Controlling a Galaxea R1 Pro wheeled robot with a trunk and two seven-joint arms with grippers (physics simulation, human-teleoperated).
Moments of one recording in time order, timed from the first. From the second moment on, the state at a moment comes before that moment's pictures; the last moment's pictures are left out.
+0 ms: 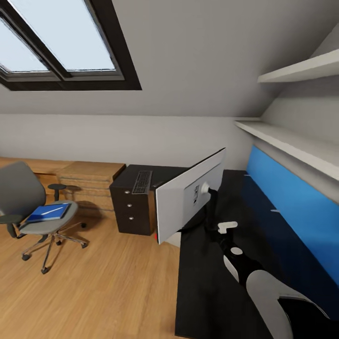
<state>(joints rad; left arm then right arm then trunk) -0.07 0.02 0.25 -0.37 0.11 -0.31 0.17 -0.85 0.02 -0.09 -0.23 0.18 -0.30 0.00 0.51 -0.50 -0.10</state>
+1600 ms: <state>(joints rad) -0.07 0.02 0.24 -0.37 0.11 -0.31 0.17 -0.85 0.03 -0.09 -0.24 0.19 -0.34 -0.14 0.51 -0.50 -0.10</state>
